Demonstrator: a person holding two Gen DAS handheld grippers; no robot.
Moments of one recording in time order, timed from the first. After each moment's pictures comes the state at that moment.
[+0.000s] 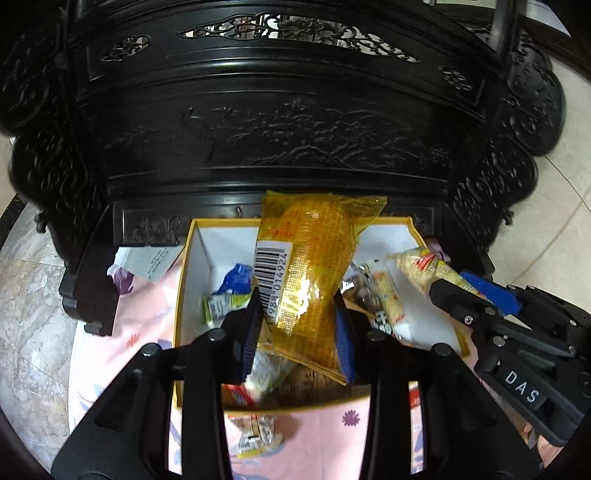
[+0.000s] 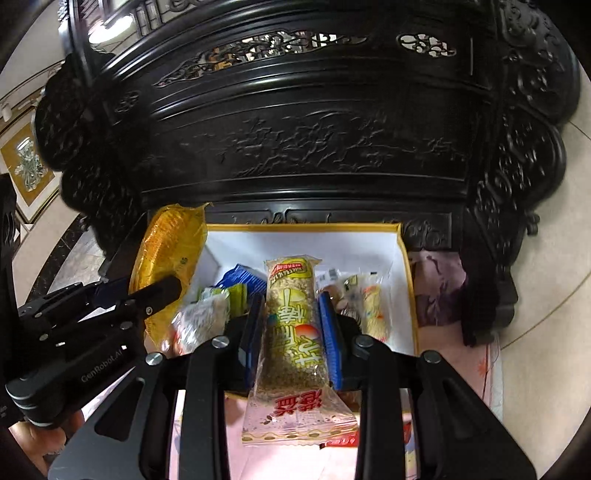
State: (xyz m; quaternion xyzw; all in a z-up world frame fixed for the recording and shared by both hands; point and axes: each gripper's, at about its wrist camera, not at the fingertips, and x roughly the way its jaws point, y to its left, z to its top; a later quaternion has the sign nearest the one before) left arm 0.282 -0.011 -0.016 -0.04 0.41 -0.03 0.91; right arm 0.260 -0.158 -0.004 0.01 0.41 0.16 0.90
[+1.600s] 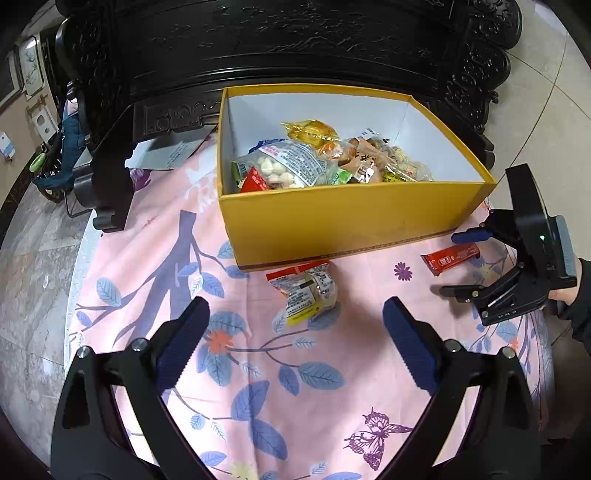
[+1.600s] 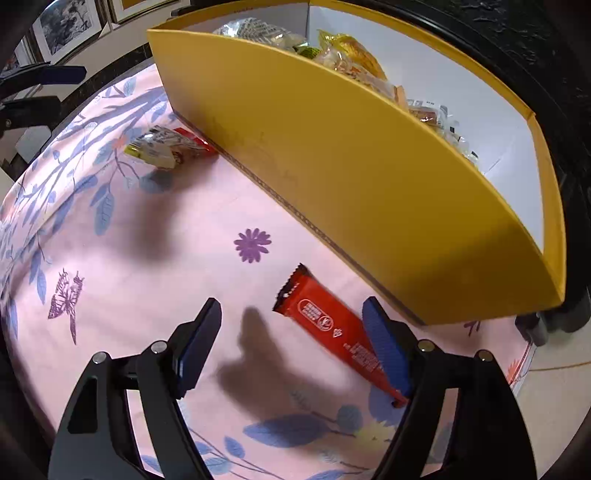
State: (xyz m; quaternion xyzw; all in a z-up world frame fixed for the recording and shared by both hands) left arm 0.148 0.040 -0.110 -0.01 0.47 -0.07 0.88; right arm 0.196 -0.170 -0.188 -0.27 0.50 0.34 0.75
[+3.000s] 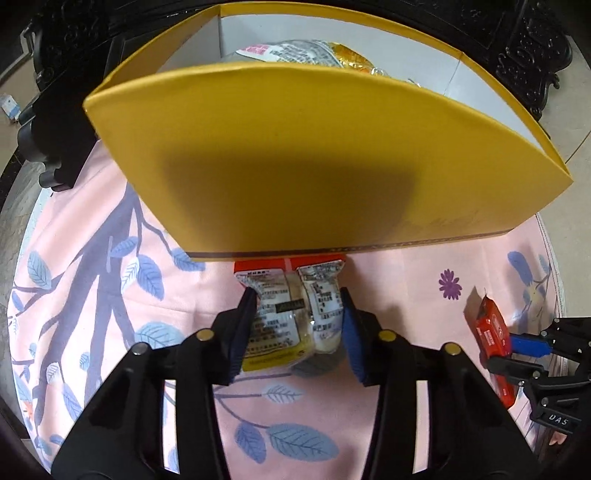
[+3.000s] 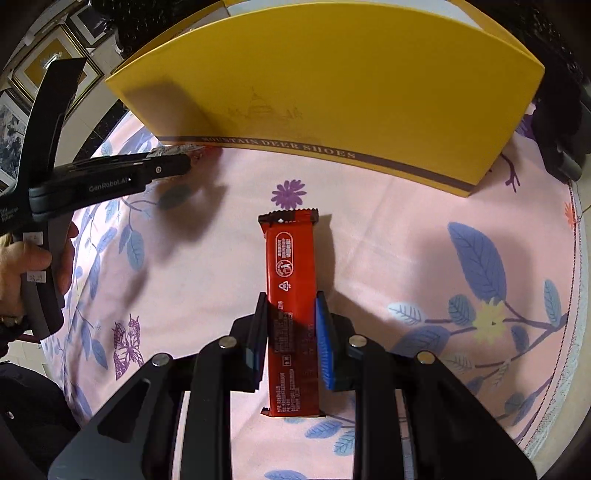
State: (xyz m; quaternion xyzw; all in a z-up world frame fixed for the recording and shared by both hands) left arm 0.210 0.013 -0.204 -0.04 0.53 -0.03 0.85; right arm 0.143 -0.176 -0.202 -0.05 0.57 0.26 0.78
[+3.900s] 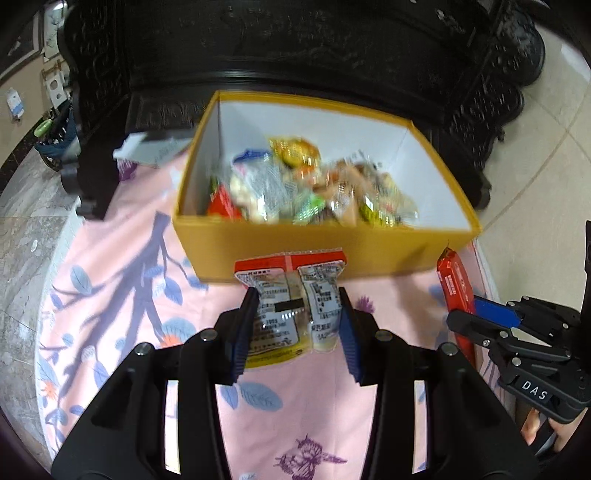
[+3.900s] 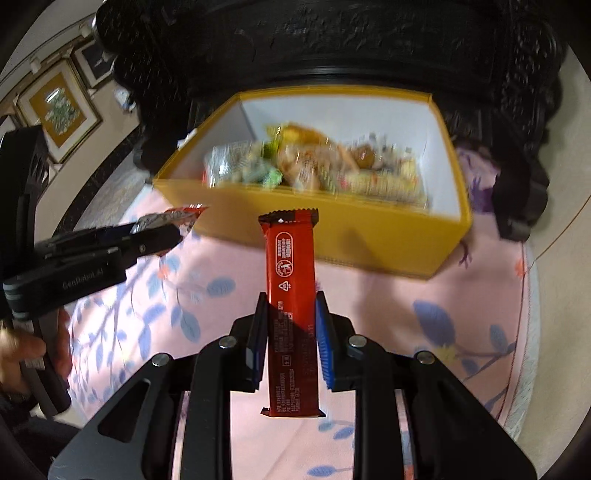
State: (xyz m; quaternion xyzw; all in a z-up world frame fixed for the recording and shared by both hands) left arm 0.177 0.009 -0.086 -0.08 0.47 -0.04 0.88; right arm 0.151 -0.179 -0.086 -0.02 0.48 0.23 0.85
